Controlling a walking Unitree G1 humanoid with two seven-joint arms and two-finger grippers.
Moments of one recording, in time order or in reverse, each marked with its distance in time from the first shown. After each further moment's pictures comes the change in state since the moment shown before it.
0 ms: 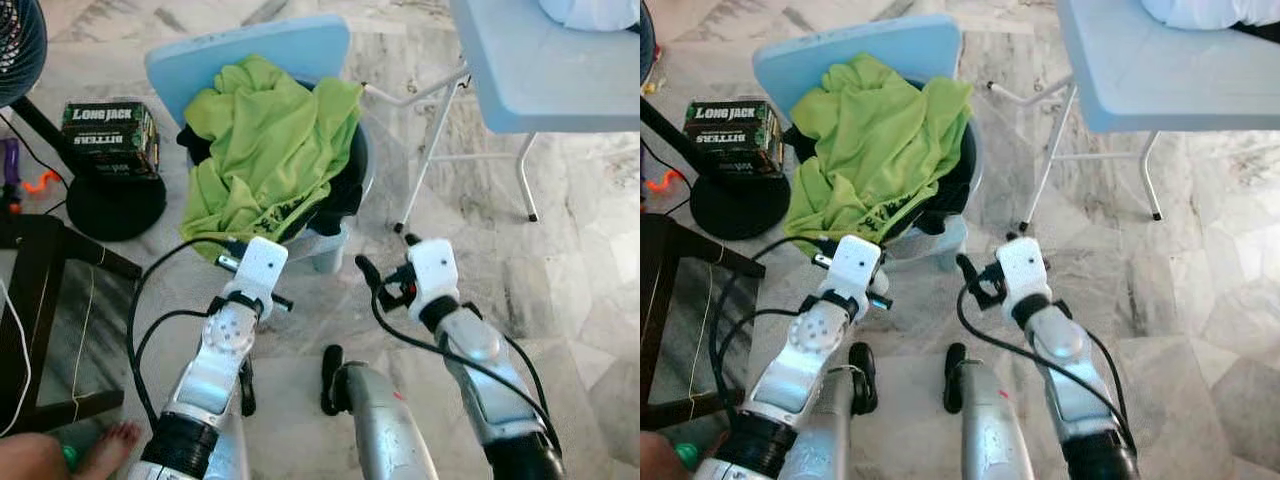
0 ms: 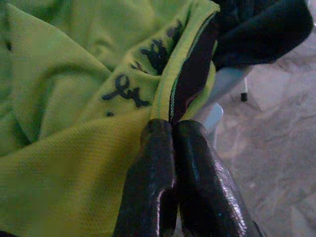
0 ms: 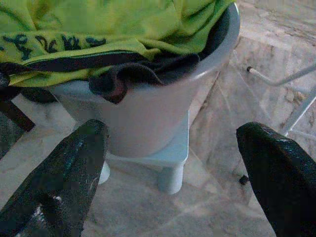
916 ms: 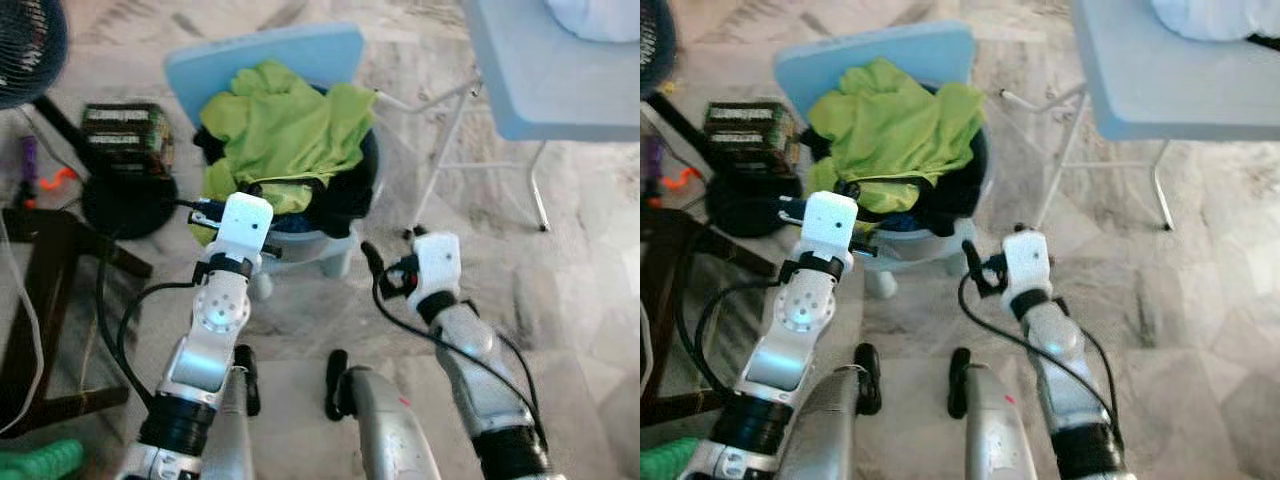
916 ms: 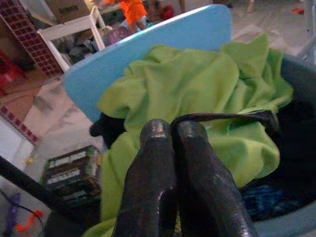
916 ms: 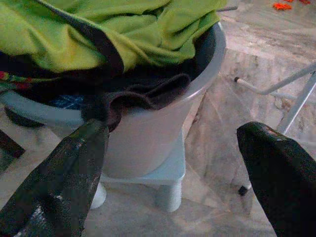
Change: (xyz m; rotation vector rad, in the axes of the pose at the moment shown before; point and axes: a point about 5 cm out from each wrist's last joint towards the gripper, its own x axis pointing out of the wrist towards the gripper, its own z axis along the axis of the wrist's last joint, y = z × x) left arm 0.004 0.030 0.050 0.068 -0.270 0.244; right arm 0.004 0.001 -0.004 0.063 -0.043 -0.109
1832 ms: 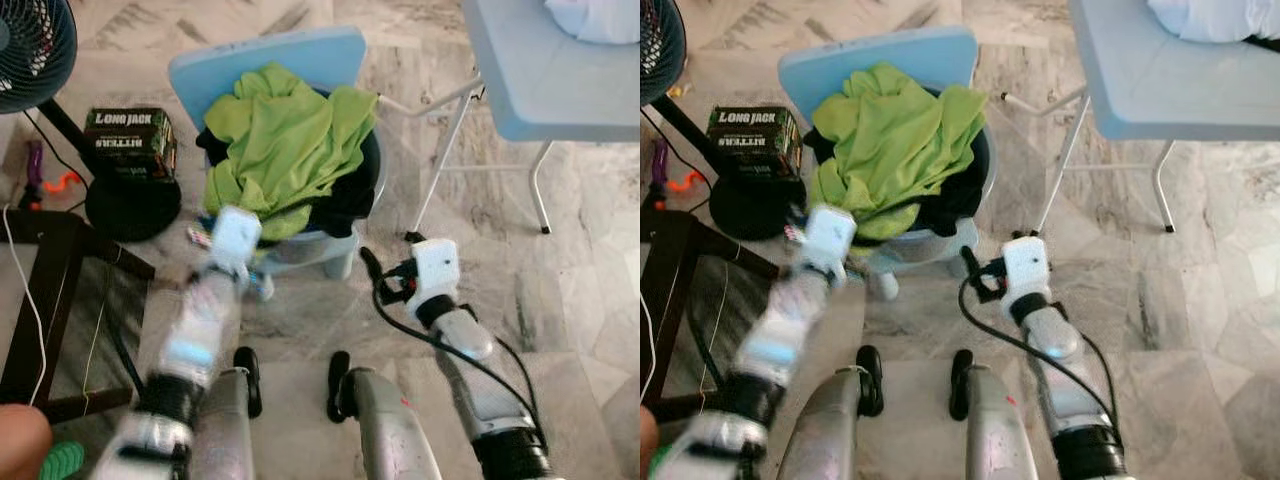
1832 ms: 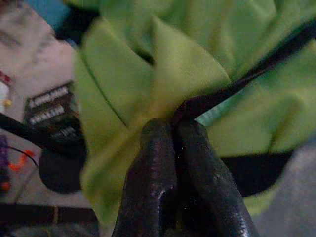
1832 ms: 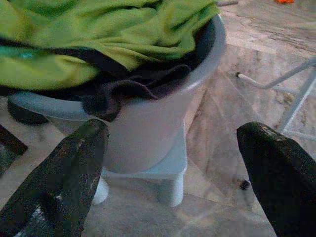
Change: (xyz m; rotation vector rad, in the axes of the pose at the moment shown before) left arm 0.016 0.015 -0.046 0.001 0.294 -0.078; right arm -0.002 -0.005 -0.004 0.004 0.020 0.005
